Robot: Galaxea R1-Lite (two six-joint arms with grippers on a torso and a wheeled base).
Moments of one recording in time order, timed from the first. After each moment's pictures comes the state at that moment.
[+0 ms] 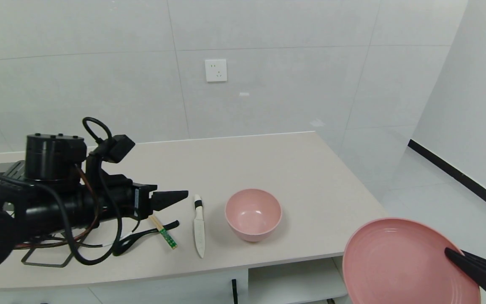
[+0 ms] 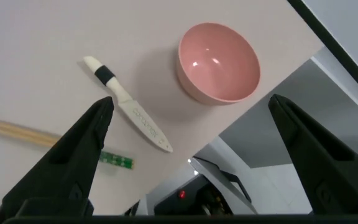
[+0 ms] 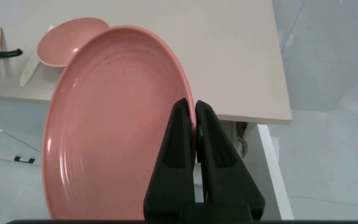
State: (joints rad) left arm -0.27 1.57 -0.63 -0.45 -0.40 -0.12; right arm 0.16 0.97 0.00 -0.65 0.15 0.04
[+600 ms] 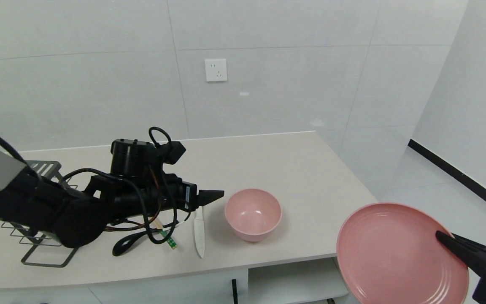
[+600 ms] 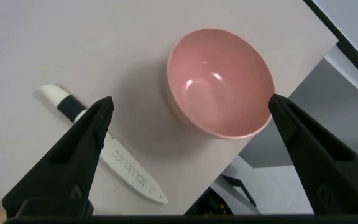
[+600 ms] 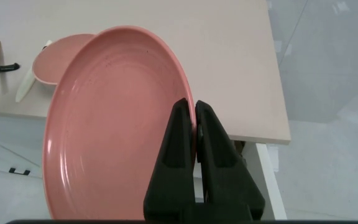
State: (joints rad) left arm -0.39 1.89 -0.79 -0.59 -0.35 -0.14; right arm 0.16 1.10 0.00 -0.83 0.15 0.04
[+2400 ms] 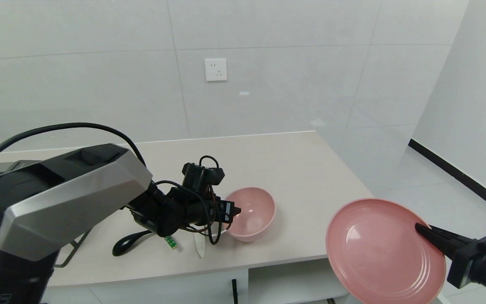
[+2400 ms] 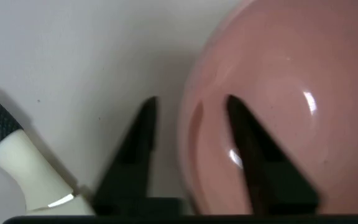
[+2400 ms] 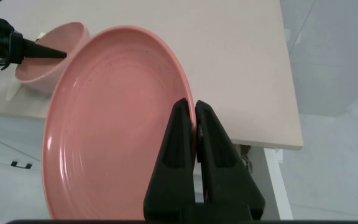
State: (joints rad) left arm -0.50 2.31 -1.10 -0.51 -0.17 -0.23; right arm 0.15 1.32 0.00 -1.00 0.17 0.03
